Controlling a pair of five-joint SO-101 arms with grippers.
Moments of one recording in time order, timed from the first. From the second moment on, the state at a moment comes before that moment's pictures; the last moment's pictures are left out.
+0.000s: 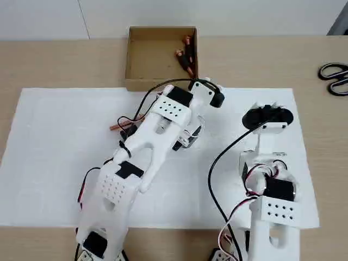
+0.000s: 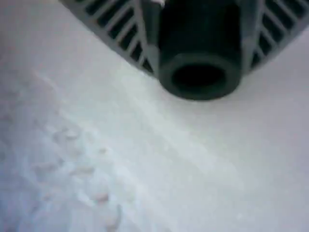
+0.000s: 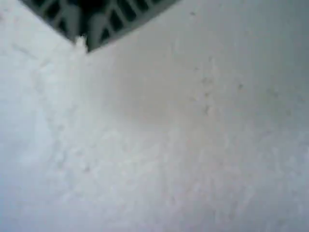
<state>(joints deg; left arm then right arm) 26.9 44.4 -35.4 93.2 -2.3 7.5 -55.7 66.4 49.9 7.3</state>
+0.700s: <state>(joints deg) 27.0 48.0 -47.3 99.3 -1.0 7.5 -55.7 66.4 49.9 7.3</state>
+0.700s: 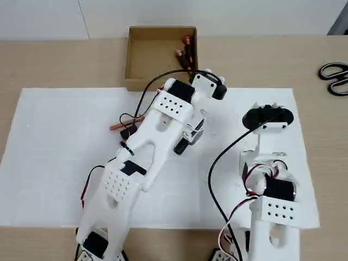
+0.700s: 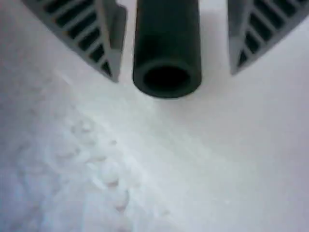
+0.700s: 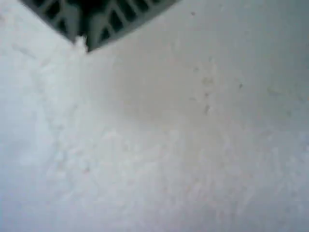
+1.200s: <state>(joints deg) 15.1 18.1 -56.8 99.7 -6.8 1.0 -55.7 66.4 49.9 7.6</state>
